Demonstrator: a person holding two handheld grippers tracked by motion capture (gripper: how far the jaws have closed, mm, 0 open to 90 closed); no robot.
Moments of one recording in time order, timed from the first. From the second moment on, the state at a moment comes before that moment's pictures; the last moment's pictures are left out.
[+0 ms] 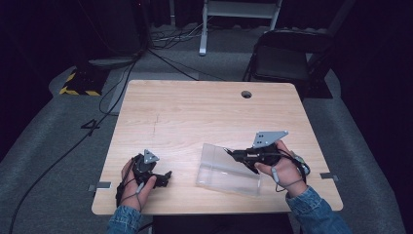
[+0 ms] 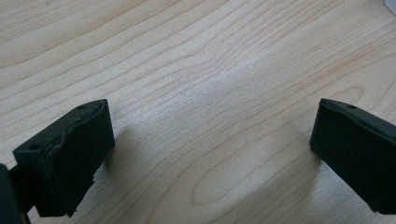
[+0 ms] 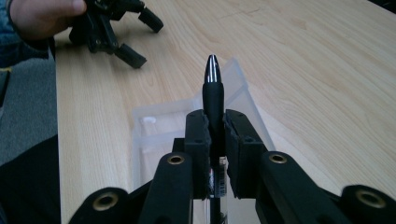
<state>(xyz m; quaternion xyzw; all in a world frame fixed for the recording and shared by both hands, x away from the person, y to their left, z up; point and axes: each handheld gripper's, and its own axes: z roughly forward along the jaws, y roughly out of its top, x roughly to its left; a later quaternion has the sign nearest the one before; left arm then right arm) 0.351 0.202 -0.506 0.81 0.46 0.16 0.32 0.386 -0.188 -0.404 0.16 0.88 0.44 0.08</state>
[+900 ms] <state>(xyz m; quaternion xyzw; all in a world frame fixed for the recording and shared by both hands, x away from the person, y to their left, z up) 0.351 0.202 -0.506 0.81 0.46 0.16 0.32 0.392 -0.185 -0.442 0.12 0.91 0.39 0.07</state>
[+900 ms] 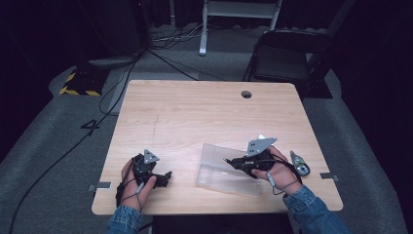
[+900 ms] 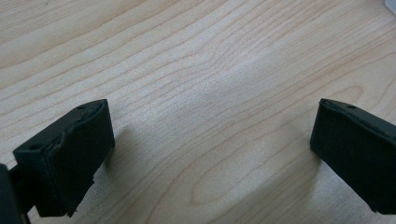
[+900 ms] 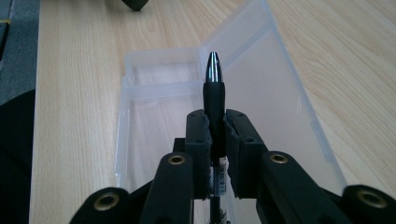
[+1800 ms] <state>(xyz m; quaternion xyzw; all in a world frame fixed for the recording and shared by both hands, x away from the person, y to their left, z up) 0.351 0.202 -0.506 0.81 0.46 0.16 0.32 0.391 -0.175 -0.458 0.12 0.92 0.36 0.06</state>
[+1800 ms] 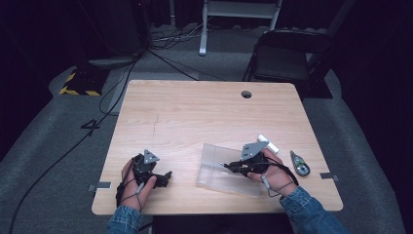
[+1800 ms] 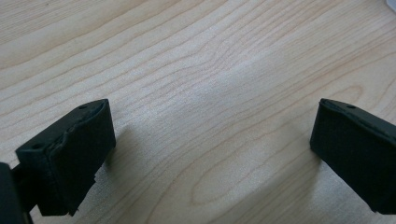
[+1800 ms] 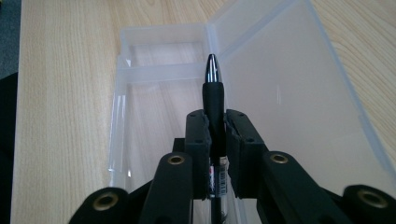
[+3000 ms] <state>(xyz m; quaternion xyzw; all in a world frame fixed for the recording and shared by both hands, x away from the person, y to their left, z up) 0.351 0.202 -0.506 0.81 0.46 0.16 0.32 0.382 -0.157 -0.471 0.09 0.94 0.31 0.10</state>
